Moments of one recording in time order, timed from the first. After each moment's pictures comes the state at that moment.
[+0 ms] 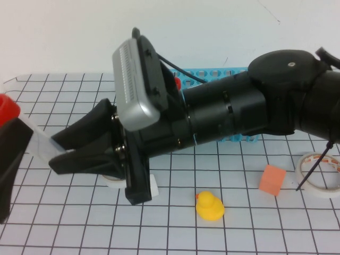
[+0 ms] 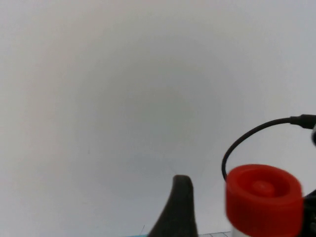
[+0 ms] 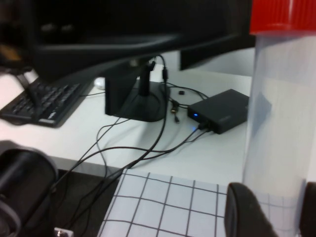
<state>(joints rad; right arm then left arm) 0.76 1.75 -1.45 1.50 0.92 -1.82 -0.06 0.45 -0.43 0.99 -0.53 -1.36</state>
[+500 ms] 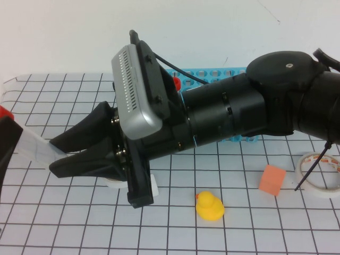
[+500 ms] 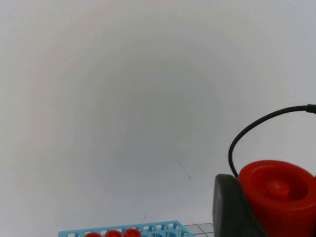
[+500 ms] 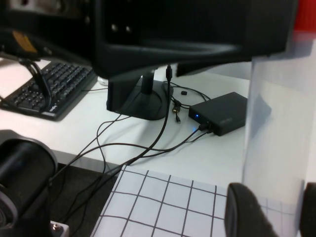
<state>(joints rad) 0.76 1.76 -1.45 1.50 0.94 -1.87 -0.06 0.45 -0.43 1.04 -0.49 -1.42</state>
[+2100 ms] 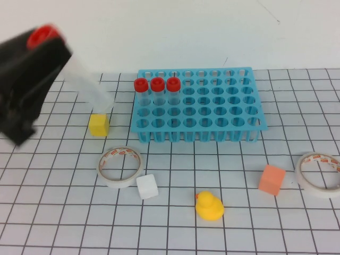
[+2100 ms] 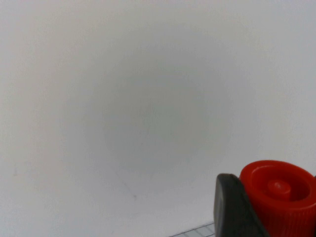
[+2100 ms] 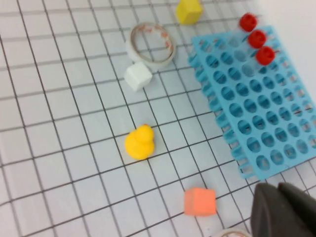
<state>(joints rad) 0.54 1.03 -1.44 0.21 1.22 -0.73 -0.06 0.85 -0.69 1.04 -0.75 -1.36</state>
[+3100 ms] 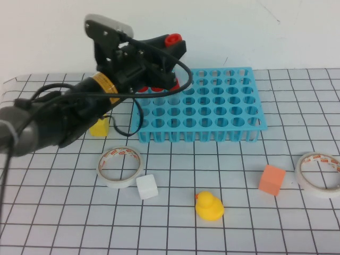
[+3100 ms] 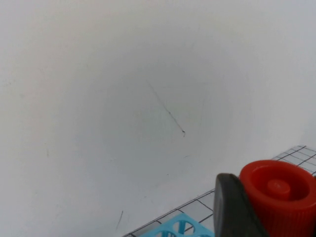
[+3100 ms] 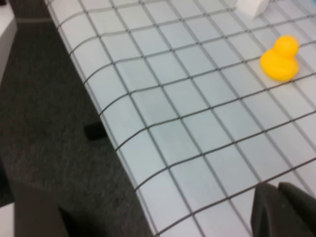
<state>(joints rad) 0.54 0.28 -0.47 0.42 0.97 -0.69 -0.30 1.85 -1.21 0.68 -0.87 -0.77</state>
